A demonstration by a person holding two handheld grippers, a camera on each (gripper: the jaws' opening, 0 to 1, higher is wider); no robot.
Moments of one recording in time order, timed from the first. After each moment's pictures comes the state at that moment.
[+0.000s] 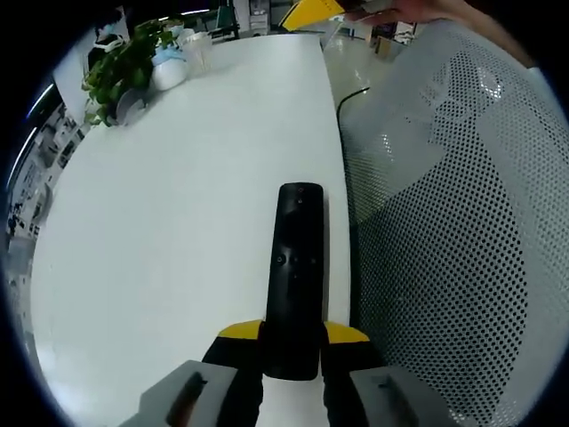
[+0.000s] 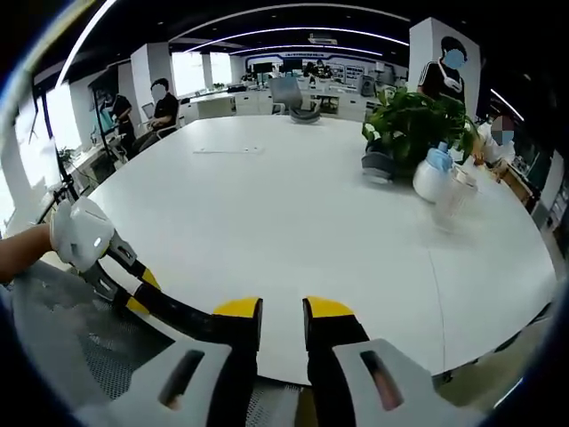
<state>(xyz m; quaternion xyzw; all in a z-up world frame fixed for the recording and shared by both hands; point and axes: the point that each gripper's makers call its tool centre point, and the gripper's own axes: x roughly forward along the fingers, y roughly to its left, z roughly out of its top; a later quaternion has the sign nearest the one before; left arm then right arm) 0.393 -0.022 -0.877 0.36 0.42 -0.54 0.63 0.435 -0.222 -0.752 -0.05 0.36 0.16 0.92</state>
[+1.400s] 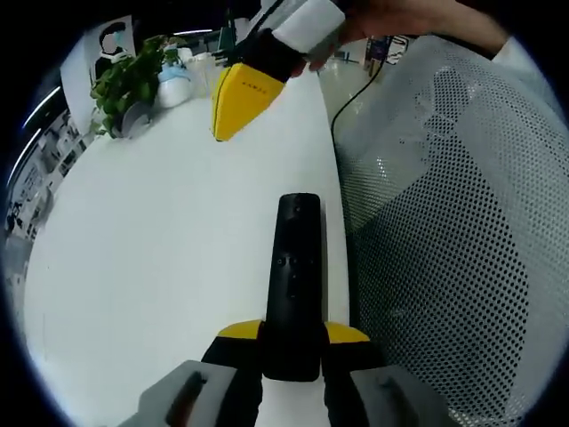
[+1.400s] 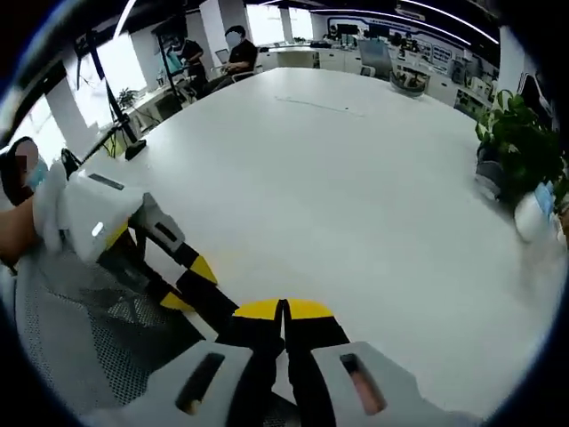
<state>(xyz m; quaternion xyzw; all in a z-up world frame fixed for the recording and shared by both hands) 0.395 -0.023 -0.876 0.32 0.38 -0.57 0.65 0.446 -0.103 -0.817 -0.11 0.45 0.34 0.82</state>
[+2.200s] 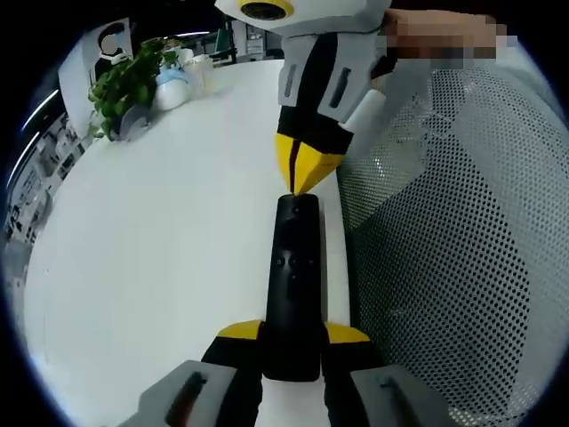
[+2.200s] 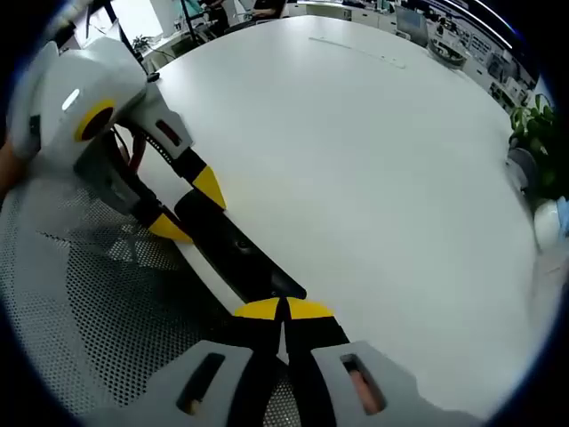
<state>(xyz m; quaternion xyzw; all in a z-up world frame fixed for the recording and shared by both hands) 0.395 -0.024 -0.877 0.32 0.38 -0.58 0.65 0.408 -0.112 -0.862 -0.20 0.53 0.37 0.74</state>
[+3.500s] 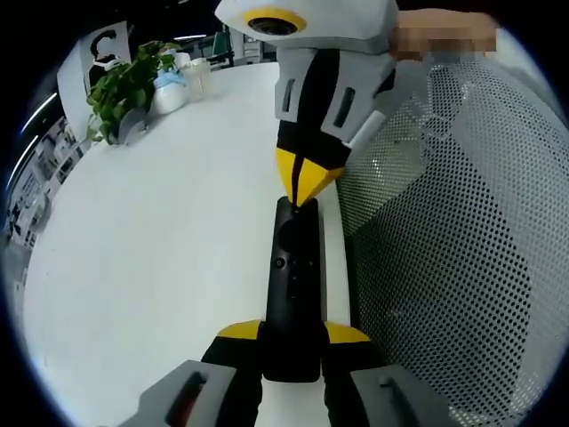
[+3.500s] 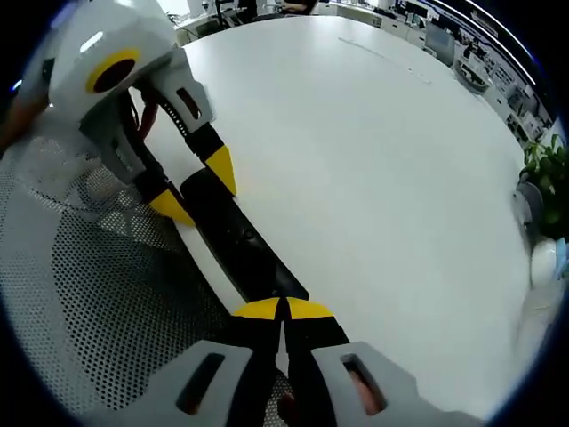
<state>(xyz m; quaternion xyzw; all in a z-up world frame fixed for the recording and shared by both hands) 0.396 -0.025 -0.876 0.32 0.37 -0.58 0.65 0.404 -0.111 -0.868 -0.26 0.50 0.40 0.72</state>
